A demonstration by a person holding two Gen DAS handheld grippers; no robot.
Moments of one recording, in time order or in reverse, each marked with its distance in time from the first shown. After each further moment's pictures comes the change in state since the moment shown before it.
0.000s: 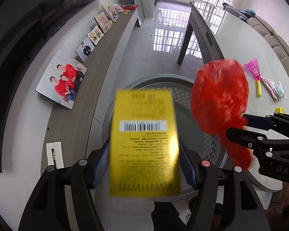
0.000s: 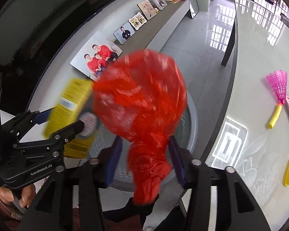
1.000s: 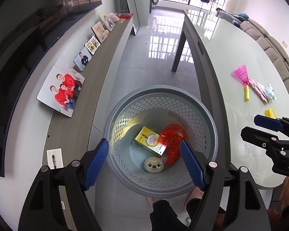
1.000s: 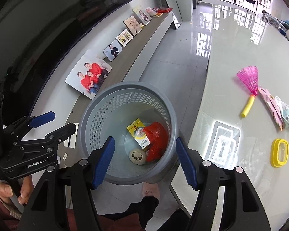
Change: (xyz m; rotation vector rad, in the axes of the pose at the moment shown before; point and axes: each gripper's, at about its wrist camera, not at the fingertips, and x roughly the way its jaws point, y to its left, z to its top) left arm -0.036 -0.004 0.002 0.025 -0.063 -0.028; right arm -0.054 -0.006 -0.035 0.089 -0.124 -0.062
